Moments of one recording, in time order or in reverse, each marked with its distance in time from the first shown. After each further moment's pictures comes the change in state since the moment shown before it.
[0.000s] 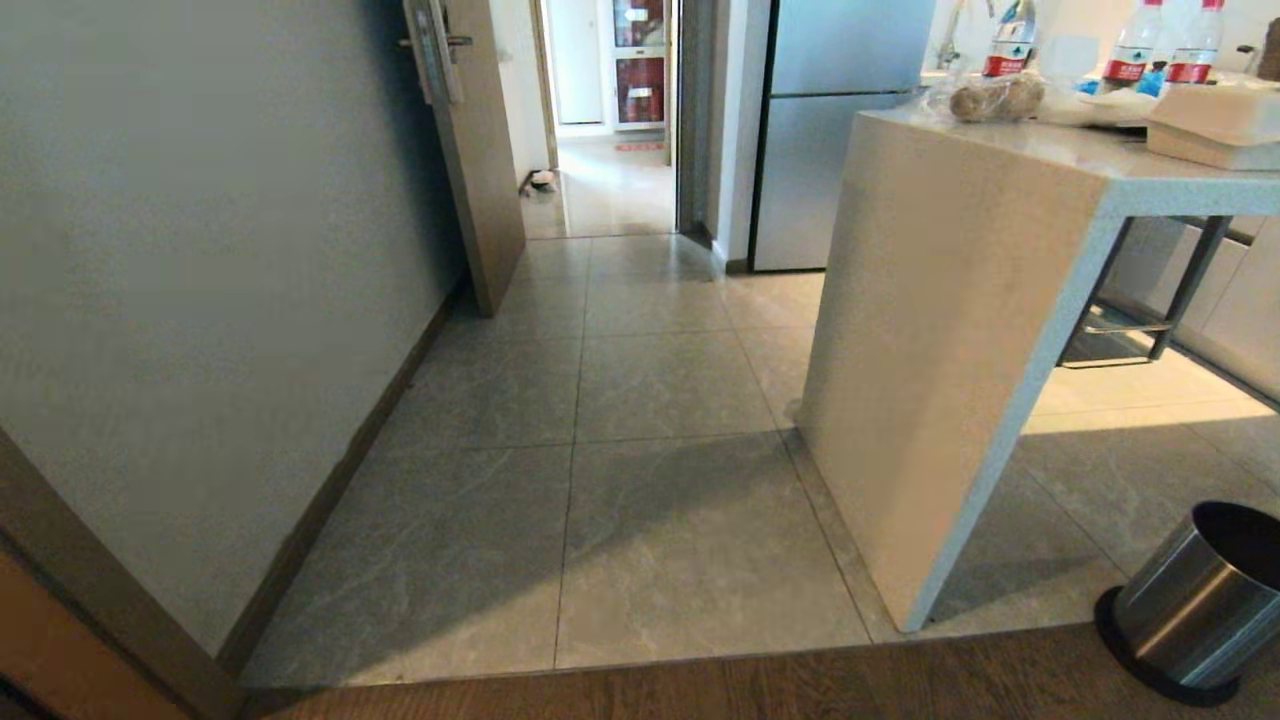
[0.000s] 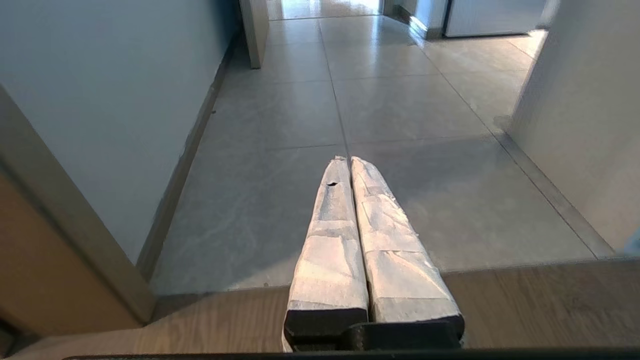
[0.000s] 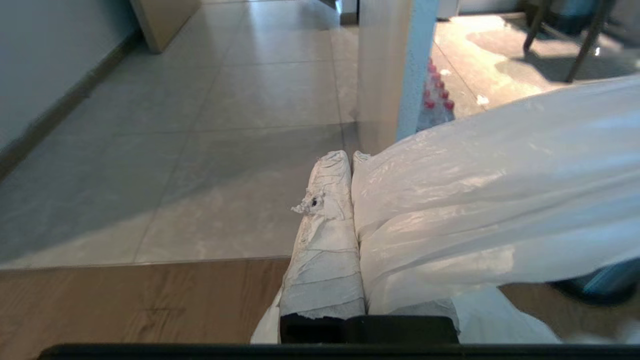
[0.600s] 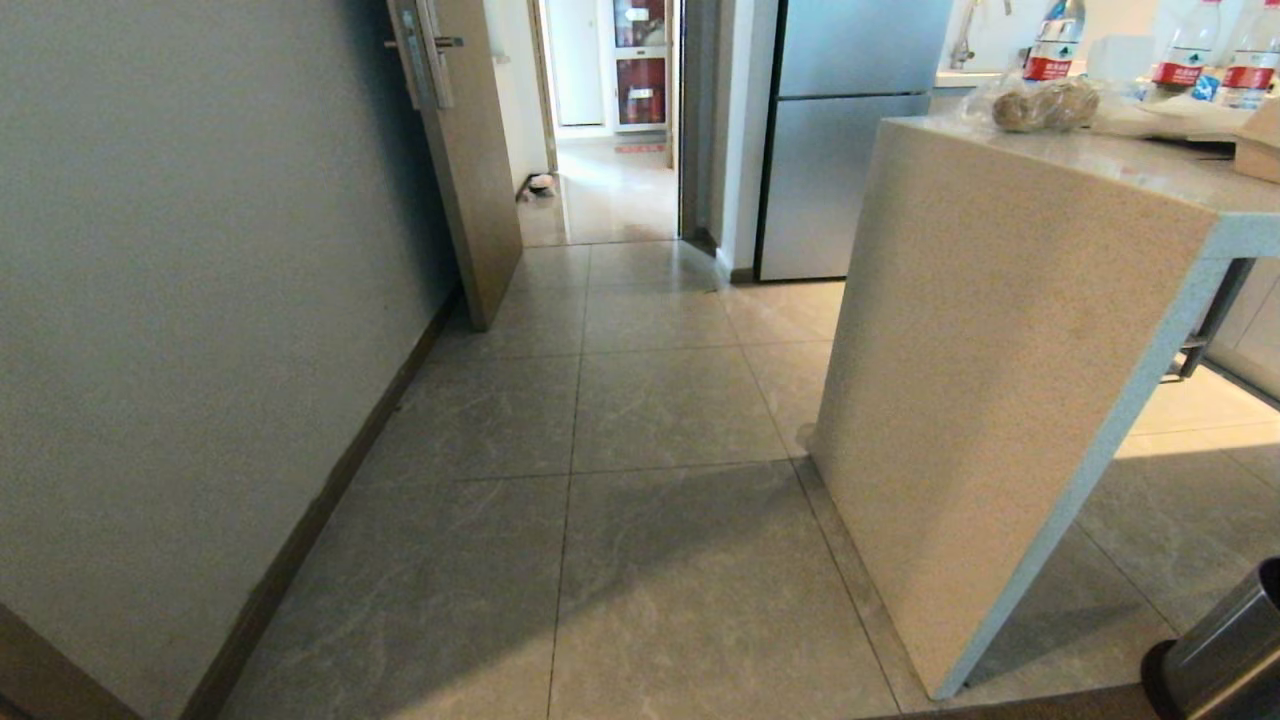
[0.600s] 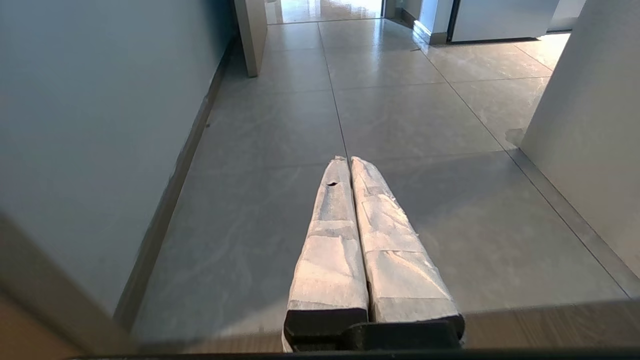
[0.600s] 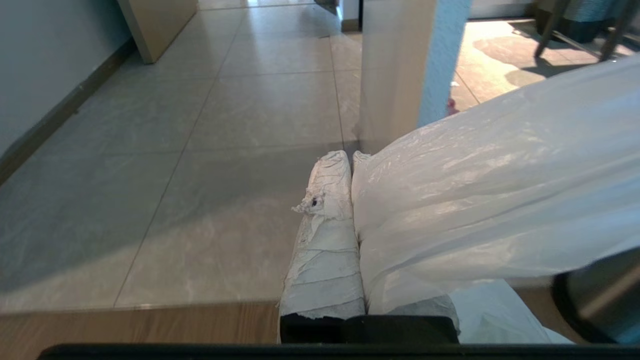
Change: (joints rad) left arm 0.000 0.000 0.000 0.000 -0.001 0.000; right arm 0.001 0.000 0.000 0.000 0.000 0.000
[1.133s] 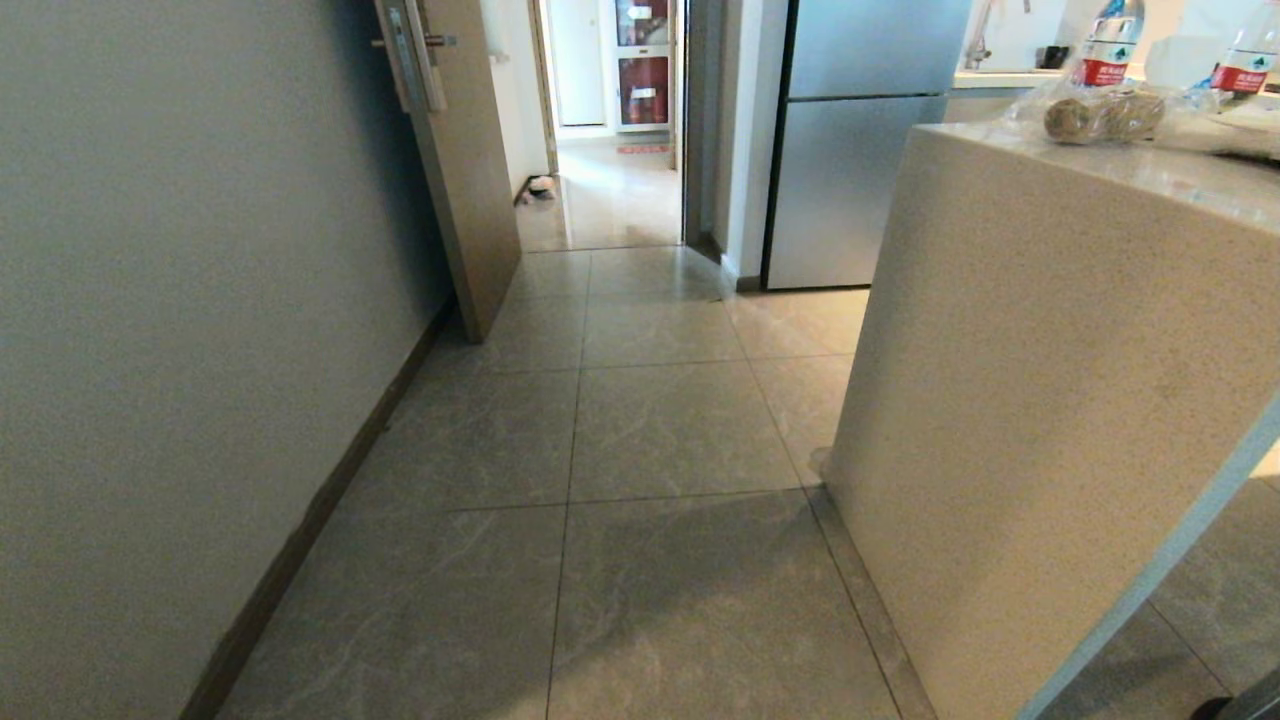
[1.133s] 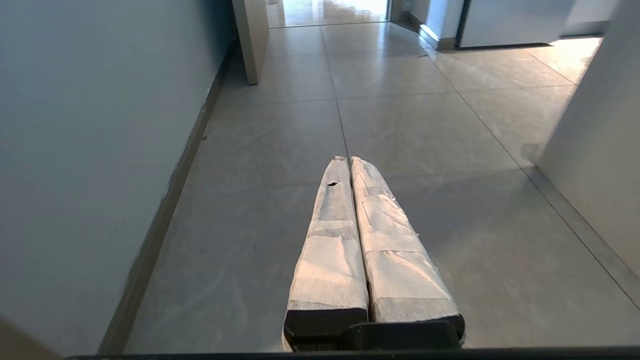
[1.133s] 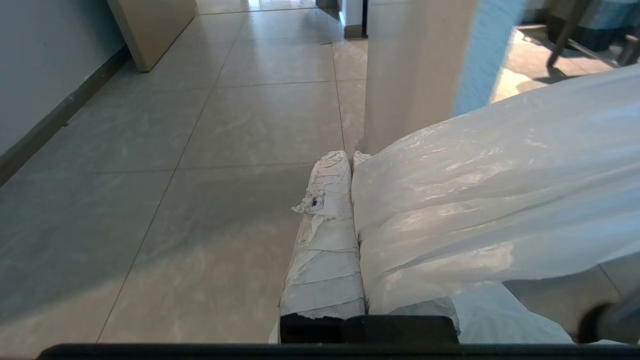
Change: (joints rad) left arm 0.000 0.000 0.000 0.000 0.000 0.000; right arm 0.000 0.000 0.000 0.000 0.000 0.000
